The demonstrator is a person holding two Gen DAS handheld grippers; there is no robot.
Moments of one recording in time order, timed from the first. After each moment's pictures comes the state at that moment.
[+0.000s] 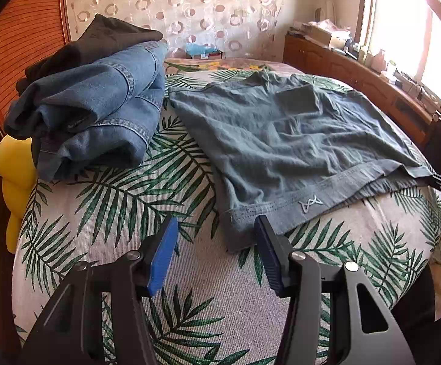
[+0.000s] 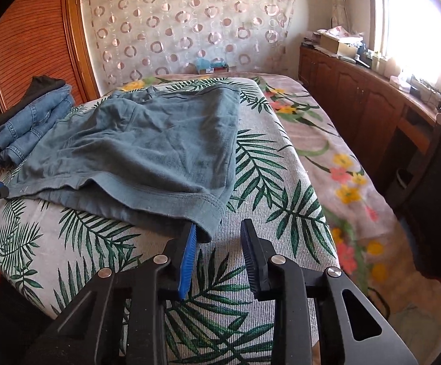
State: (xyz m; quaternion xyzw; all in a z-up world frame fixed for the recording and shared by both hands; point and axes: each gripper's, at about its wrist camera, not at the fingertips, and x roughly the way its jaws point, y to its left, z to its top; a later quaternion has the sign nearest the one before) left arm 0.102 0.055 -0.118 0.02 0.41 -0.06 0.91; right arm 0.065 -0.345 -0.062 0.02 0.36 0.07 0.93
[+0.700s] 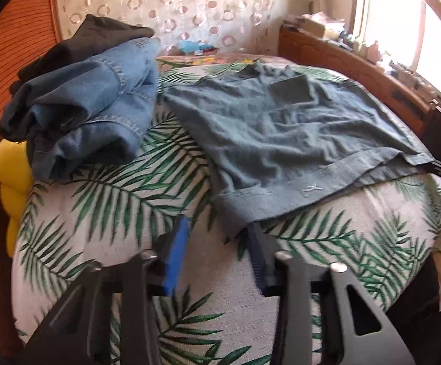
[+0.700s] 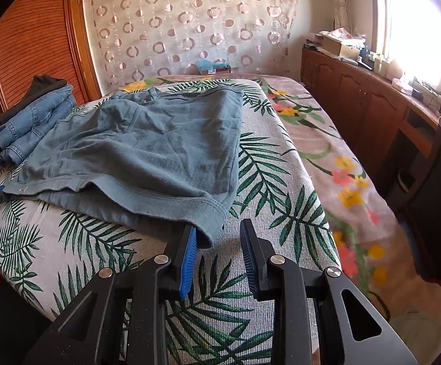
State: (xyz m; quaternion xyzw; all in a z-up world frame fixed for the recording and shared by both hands) left arm 0.101 0.053 -0.122 0.02 0.42 -0.08 0.91; right arm 0.088 -0.340 -0.065 0.02 0.37 0.08 0.93
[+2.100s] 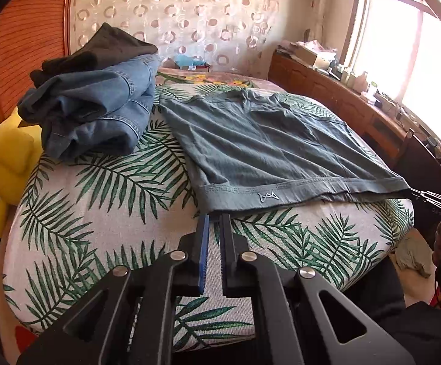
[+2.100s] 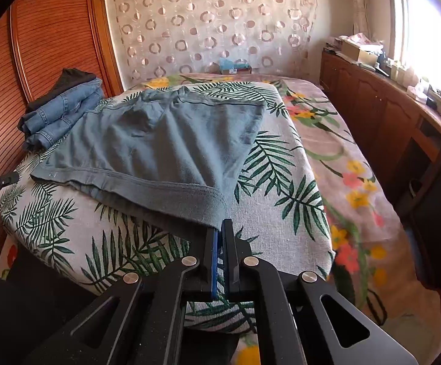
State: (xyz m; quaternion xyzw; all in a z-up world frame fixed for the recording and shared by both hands) left arm 0.067 0.056 -0.098 -0.04 0.38 -0.10 0.92; right arm 0.052 -0.348 -0.052 0.01 0.36 0.11 0.92
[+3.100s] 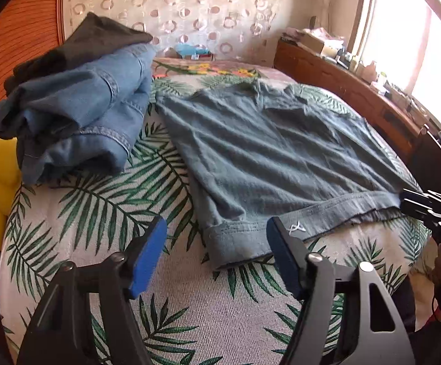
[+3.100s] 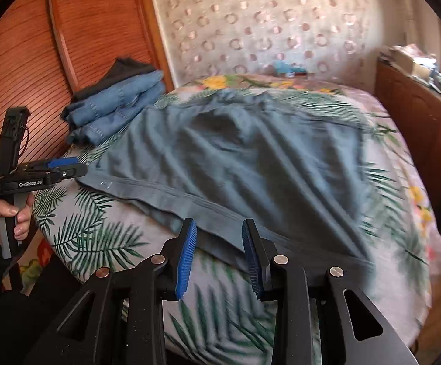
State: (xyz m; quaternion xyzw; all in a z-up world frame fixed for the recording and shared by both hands) left arm 0.117 0.054 -0.112 -0.02 0.41 -0.09 0.91; right arm 0.089 -0.264 -0.056 0.00 0.36 0.25 0.90
